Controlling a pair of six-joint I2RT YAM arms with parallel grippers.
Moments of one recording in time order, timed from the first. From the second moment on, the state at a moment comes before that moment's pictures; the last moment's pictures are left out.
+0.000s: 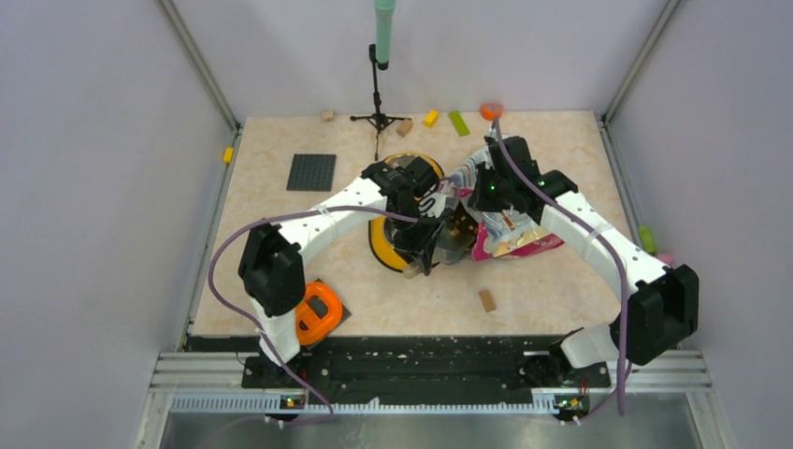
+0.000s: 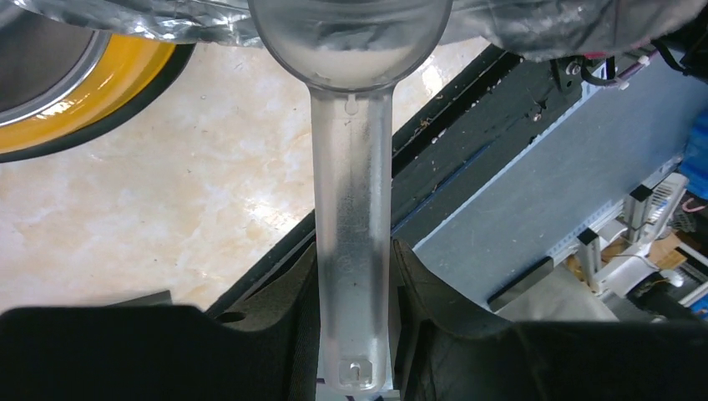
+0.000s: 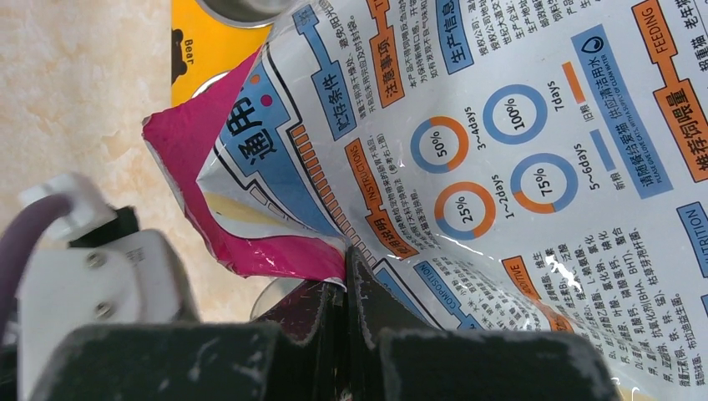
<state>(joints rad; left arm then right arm) -0.78 1.83 1.64 -1.13 0.46 -0.25 0.49 1.41 1.26 -0.64 0.02 0.47</state>
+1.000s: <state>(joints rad) -0.80 2.10 1.84 -0.88 0.36 -0.50 0.45 1.31 1.22 -0.60 0.10 0.48</state>
